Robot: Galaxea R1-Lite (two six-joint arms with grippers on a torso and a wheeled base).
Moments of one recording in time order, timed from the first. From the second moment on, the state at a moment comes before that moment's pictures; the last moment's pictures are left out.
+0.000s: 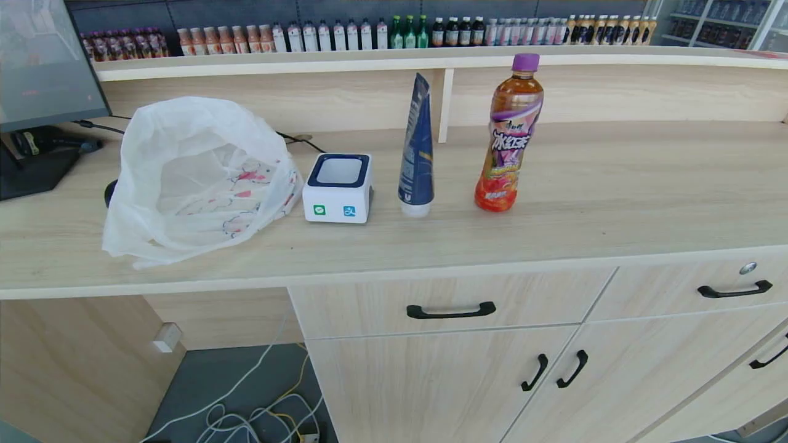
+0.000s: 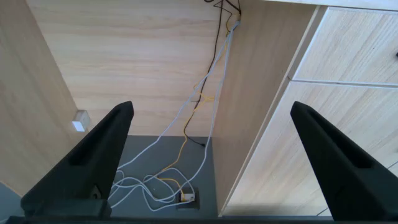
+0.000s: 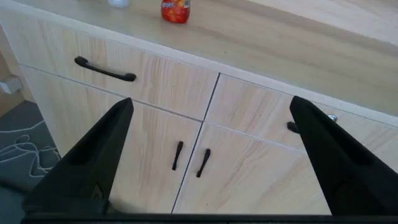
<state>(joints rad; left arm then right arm) 0.00 0.00 0.00 0.00 0.00 -0.01 0.05 0.36 -0.38 -0.05 0.23 -0.28</state>
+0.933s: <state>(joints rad) 0.00 0.00 0.00 0.00 0.00 -0.01 0.49 1.03 -0.51 -0.53 0.20 -0.37</state>
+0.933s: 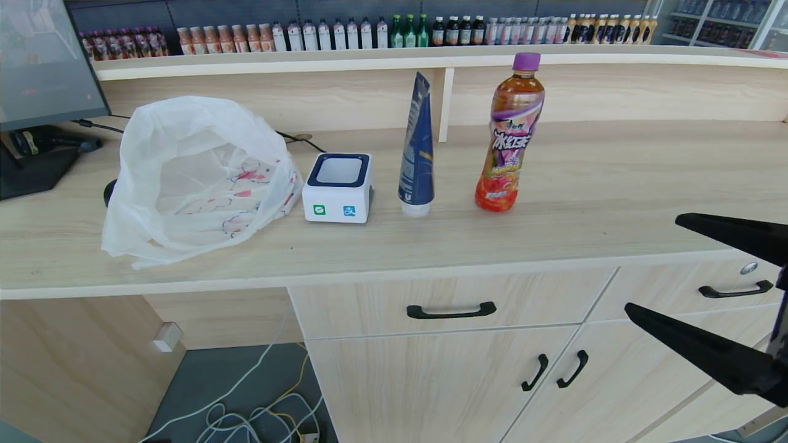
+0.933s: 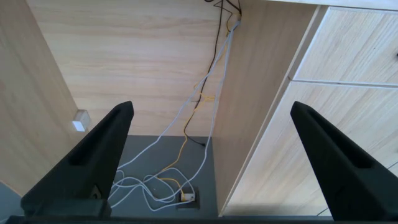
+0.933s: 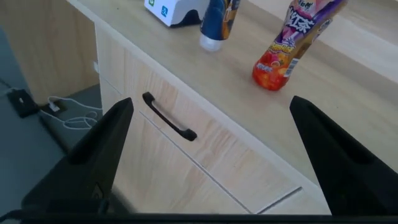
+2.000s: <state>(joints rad) 0.00 0.00 0.00 0.00 0.00 -0.01 0.91 1.48 -0.75 -0.79 -0.46 -0.16</state>
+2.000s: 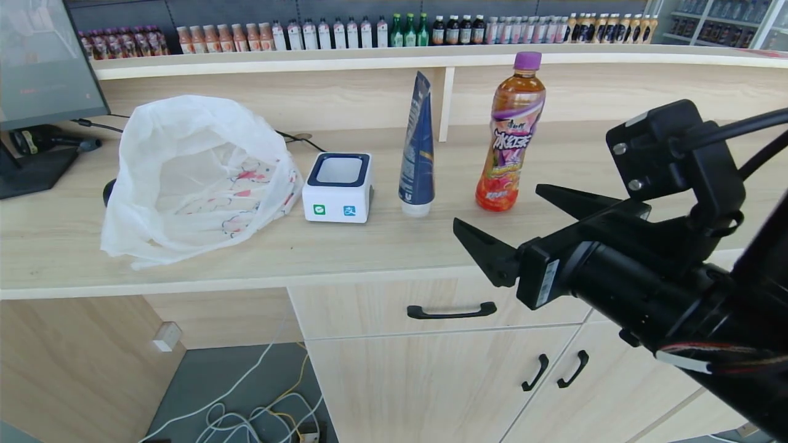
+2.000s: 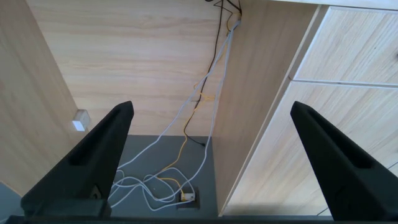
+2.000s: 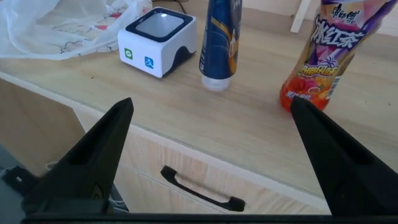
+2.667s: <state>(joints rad) 0.00 0.00 0.00 0.00 0.00 -0.01 0.98 1.69 -0.97 -0.89 -0.66 -0.21</state>
